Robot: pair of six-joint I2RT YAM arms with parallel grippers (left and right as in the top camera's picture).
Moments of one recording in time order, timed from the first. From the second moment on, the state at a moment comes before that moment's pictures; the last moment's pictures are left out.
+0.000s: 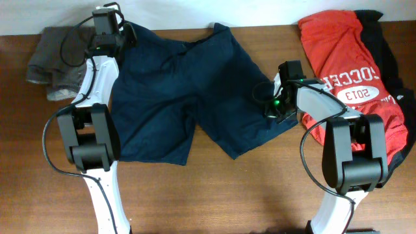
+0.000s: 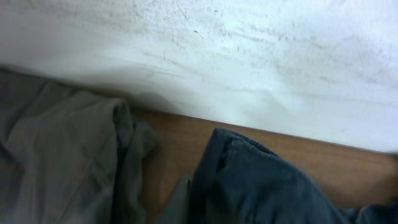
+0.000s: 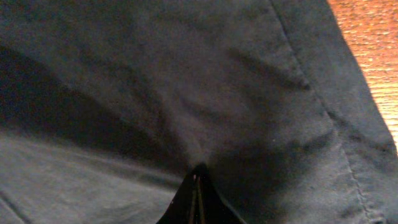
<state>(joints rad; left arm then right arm) 0.03 2.38 2.02 -0.21 0.00 -0.19 0.07 2.03 1.31 -0.65 -0.19 0.21</state>
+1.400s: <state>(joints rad) 0.04 1.91 2.03 -1.22 0.06 -0.07 0.30 2.01 1.36 -0.94 -0.23 0.04</state>
